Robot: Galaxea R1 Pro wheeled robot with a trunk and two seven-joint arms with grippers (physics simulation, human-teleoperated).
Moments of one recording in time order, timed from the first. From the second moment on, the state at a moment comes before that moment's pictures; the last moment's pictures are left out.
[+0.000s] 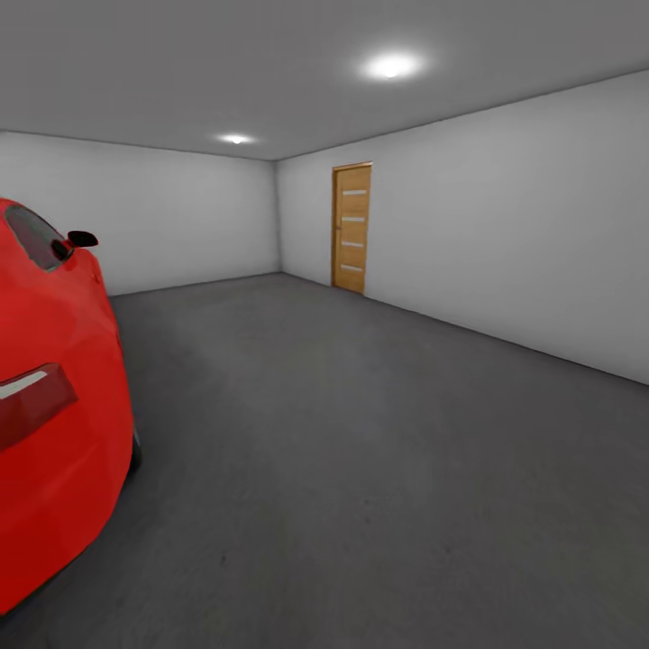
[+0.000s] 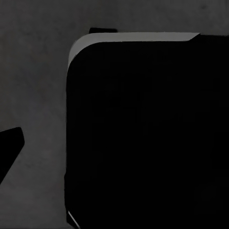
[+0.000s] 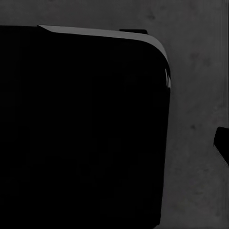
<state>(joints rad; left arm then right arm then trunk) 0.00 0.00 0.01 -0.04 0.05 -0.09 0.00 0.00 0.01 0.01 0.00 0.01 -0.14 0.00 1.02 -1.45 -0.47</state>
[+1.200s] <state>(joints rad) 0.00 0.00 0.01 -0.08 0.16 -0.04 0.00 0.00 0.00 0.00 0.00 0.01 -0.14 0.00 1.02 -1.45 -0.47</state>
